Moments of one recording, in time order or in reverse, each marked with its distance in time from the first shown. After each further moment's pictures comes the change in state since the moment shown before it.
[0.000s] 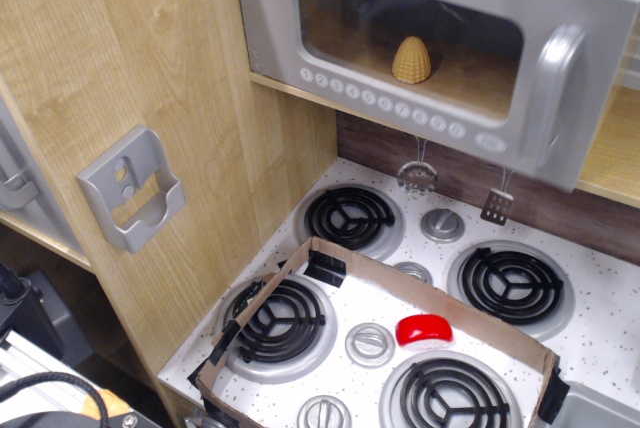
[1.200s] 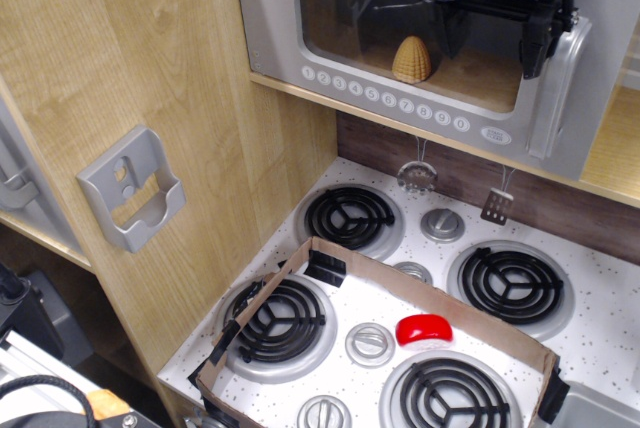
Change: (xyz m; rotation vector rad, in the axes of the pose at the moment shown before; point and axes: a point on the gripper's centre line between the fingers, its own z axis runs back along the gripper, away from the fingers) arm 0.038 -0.002 -0.117 -0.139 -0.066 -0.104
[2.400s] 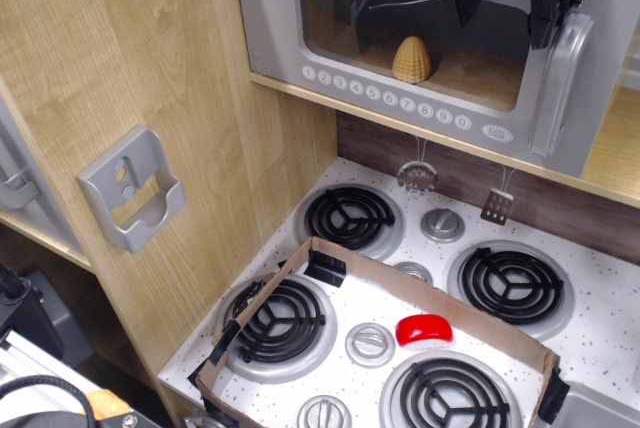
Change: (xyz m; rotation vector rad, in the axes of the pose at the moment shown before) arm 0.019 -0.002 0.003 0.030 -0.096 -0.037
